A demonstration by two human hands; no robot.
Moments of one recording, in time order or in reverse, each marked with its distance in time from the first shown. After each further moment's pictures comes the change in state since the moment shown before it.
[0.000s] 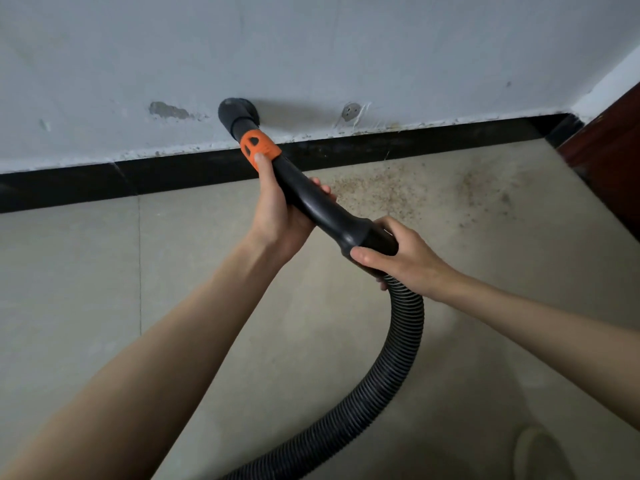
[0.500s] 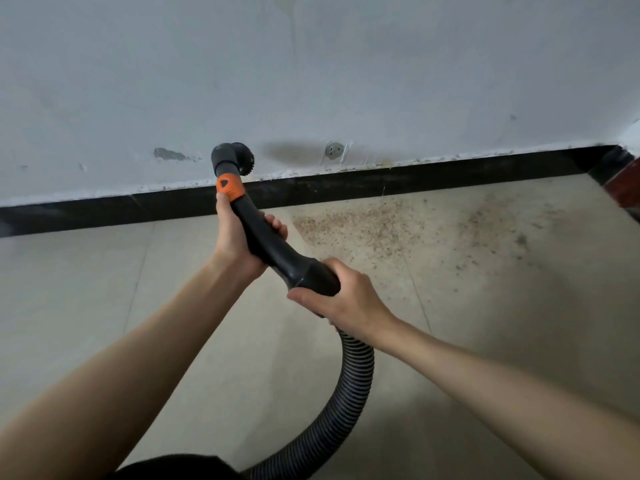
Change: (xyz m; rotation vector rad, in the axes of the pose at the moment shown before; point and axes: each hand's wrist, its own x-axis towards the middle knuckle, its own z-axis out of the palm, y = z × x) left_hand 0.014 -0.039 0.045 -0.010 0.424 0.151; right_hand -0.002 0.038 -0.040 0.026 -0.086 -0.174
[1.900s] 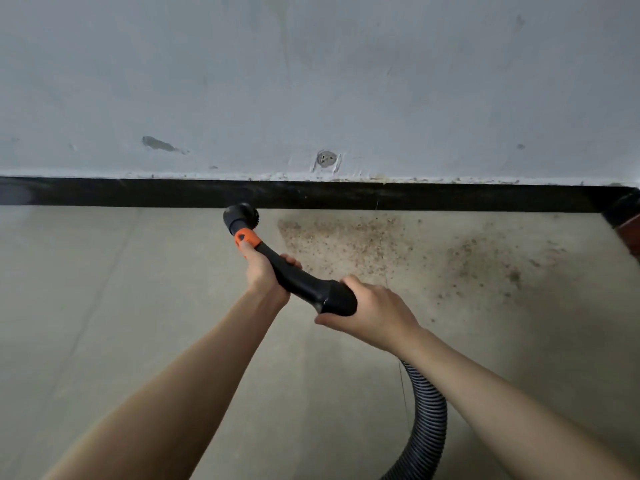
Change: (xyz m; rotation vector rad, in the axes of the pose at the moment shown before) left_hand 0.040 -0.097 0.030 -0.179 0.298 -0.001; right_hand 0.026 0.062 -0.098 -0.676 -0.157 -0.086
